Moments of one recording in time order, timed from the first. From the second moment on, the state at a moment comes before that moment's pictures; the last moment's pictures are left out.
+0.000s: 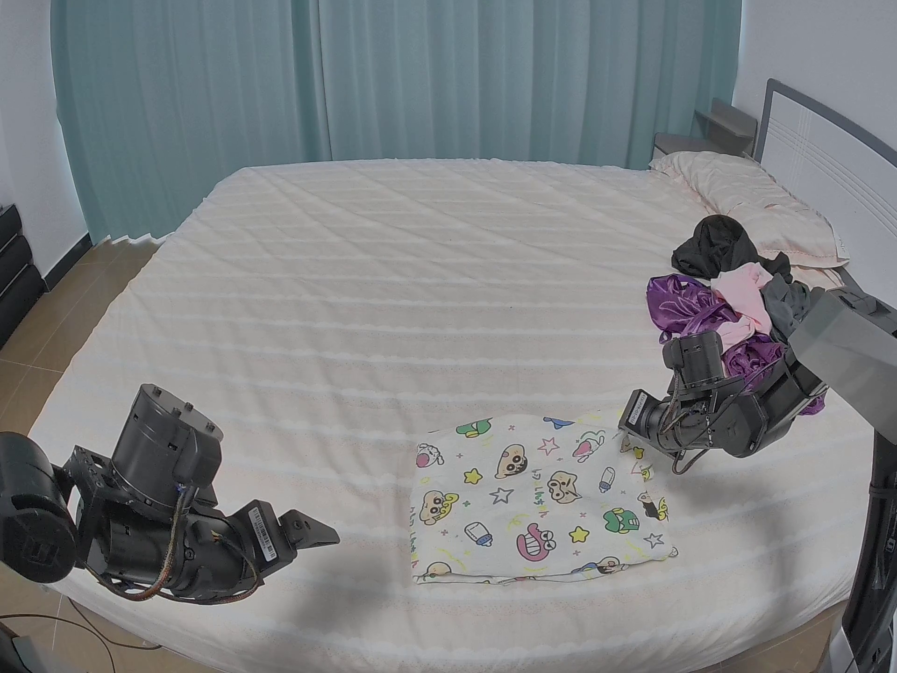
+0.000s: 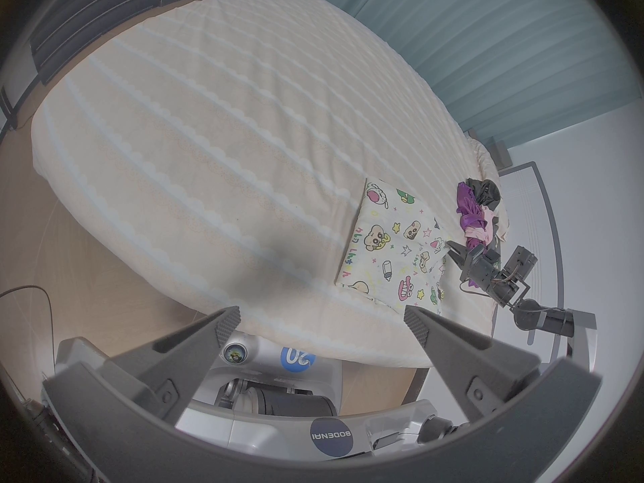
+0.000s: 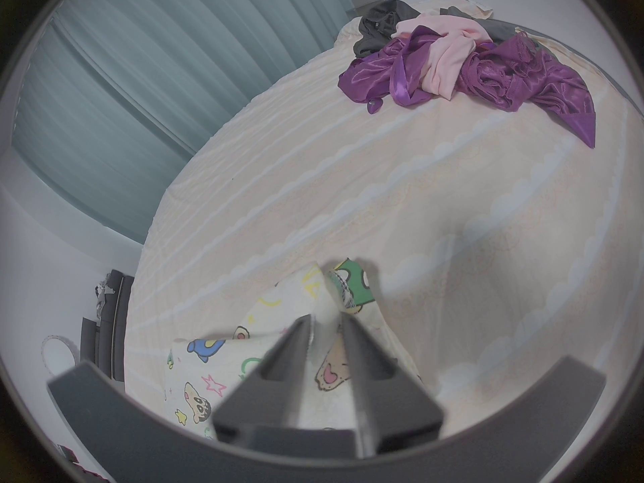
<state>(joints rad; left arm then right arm) -0.59 1.47 -0.60 0.08 -0.01 -1.05 0.26 2.24 -1.02 -0.48 -0.02 0.72</state>
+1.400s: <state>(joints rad) -0.60 1.47 -0.60 0.08 -0.01 -1.05 0.38 2.19 -1.00 -0.57 0.00 0.72</state>
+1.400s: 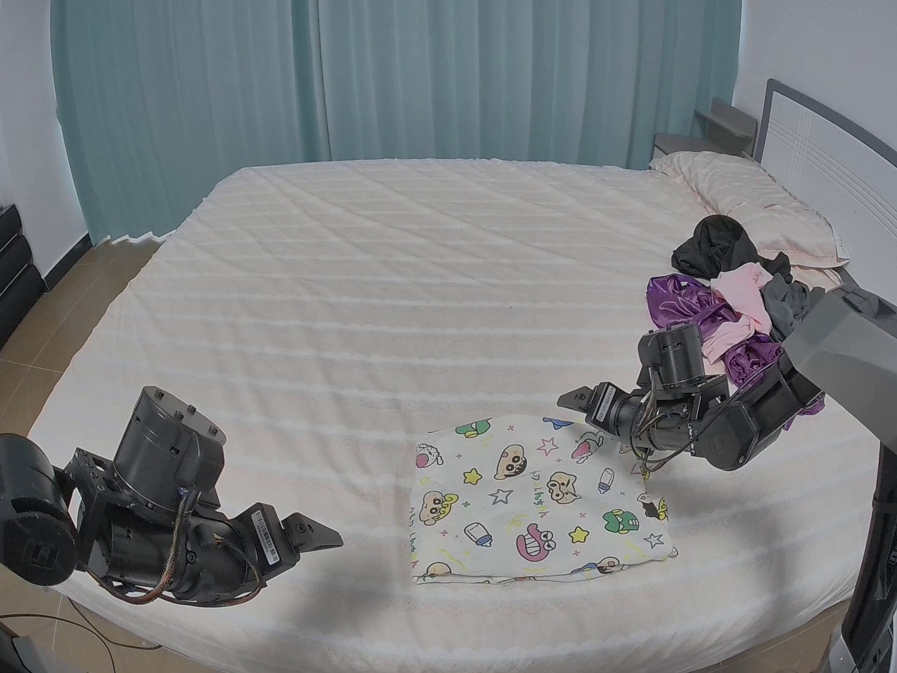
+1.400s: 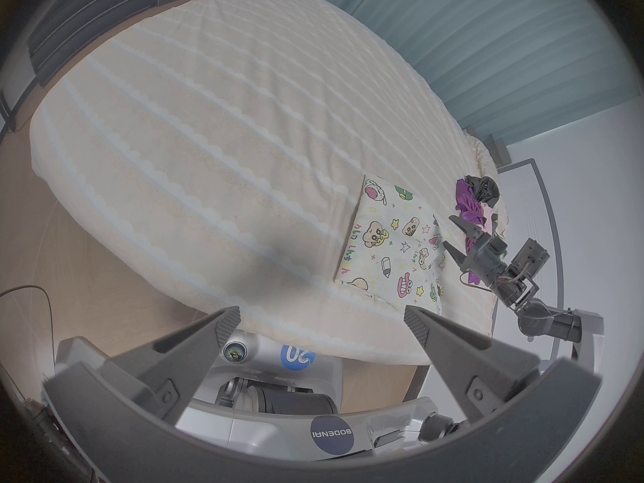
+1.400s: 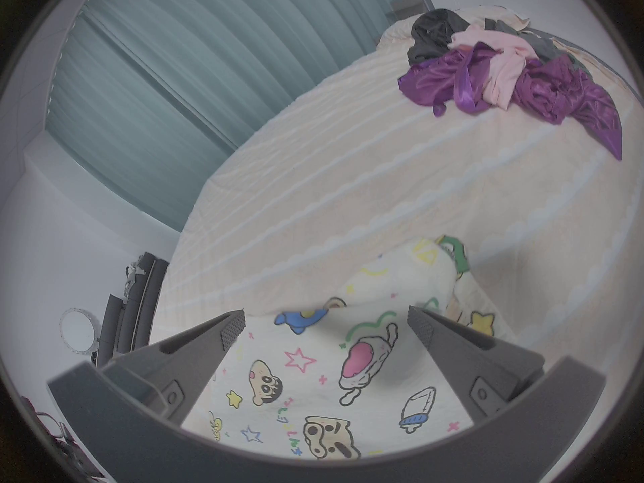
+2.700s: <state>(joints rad) -0.60 1.47 -0.60 0.08 -0.01 -1.05 0.33 2.30 -1.05 -0.57 -0.03 0.76</state>
